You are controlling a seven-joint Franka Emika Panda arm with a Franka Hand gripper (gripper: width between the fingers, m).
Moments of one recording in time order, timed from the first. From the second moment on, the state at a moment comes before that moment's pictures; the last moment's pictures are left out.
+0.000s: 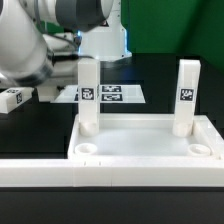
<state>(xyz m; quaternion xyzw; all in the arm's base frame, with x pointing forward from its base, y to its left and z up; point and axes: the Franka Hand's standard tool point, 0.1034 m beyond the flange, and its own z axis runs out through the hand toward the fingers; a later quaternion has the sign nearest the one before) 0.406 -0.127 0.054 -0.90 0.03 0.42 0.08</state>
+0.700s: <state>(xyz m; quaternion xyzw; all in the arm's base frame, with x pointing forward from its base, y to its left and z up) 0.423 -0.131 0.067 -0.95 0.02 0.31 0.08</state>
